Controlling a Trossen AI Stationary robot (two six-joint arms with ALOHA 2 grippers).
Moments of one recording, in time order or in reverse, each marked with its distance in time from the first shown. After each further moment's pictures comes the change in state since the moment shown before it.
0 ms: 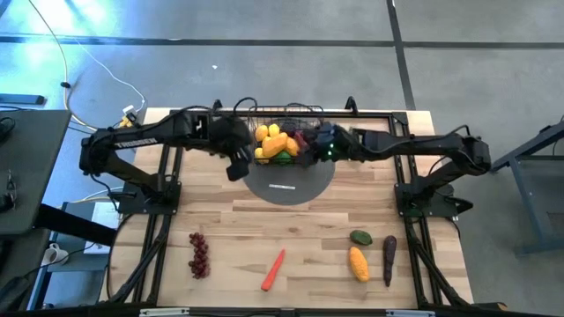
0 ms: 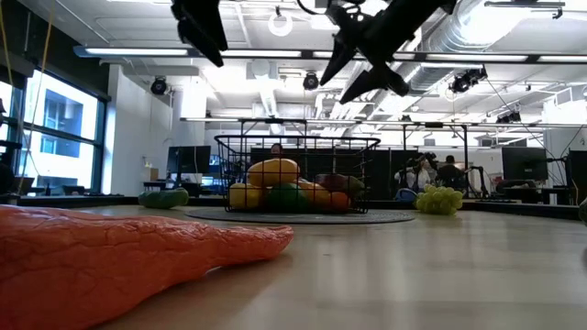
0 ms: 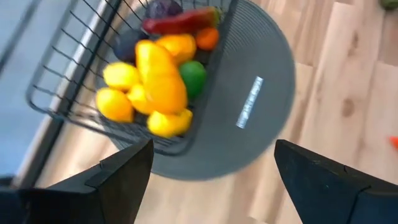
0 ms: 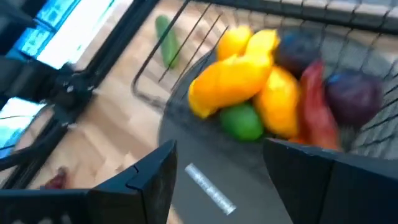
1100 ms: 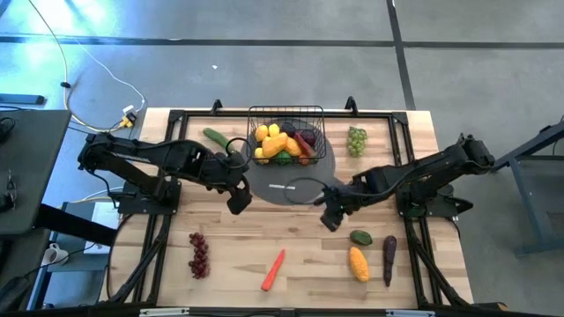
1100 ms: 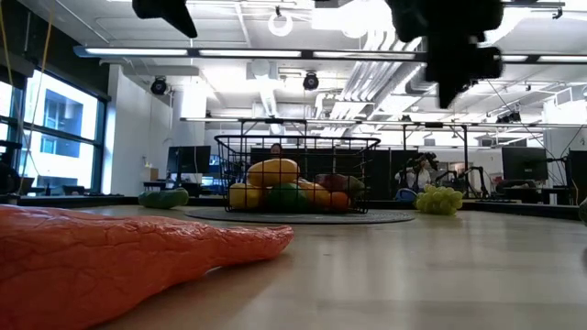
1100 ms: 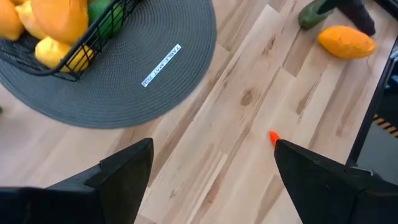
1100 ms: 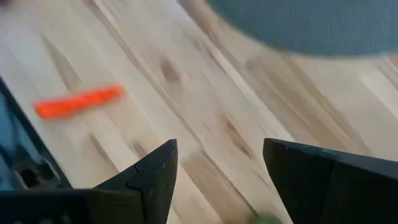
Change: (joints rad) left arm -0.354 0.003 0.000 -0.029 -0.018 -0.656; right arm 0.430 -0.005 0.000 -0.447 -0.166 0.159
